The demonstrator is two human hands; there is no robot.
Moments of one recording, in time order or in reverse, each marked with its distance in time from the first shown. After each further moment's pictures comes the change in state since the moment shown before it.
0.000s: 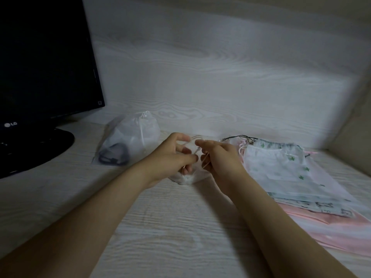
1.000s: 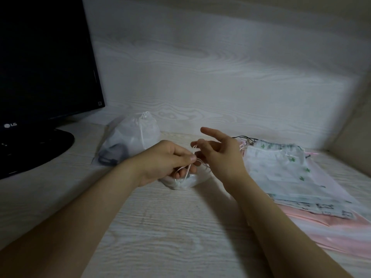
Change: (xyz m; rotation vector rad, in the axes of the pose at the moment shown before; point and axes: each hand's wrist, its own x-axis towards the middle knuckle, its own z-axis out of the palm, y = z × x) left_hand -0.003 0.006 -0.017 0.015 -0.219 -0.092; right_hand -0.001 -0.002 -0.008 -0.103 -0.131 -0.271
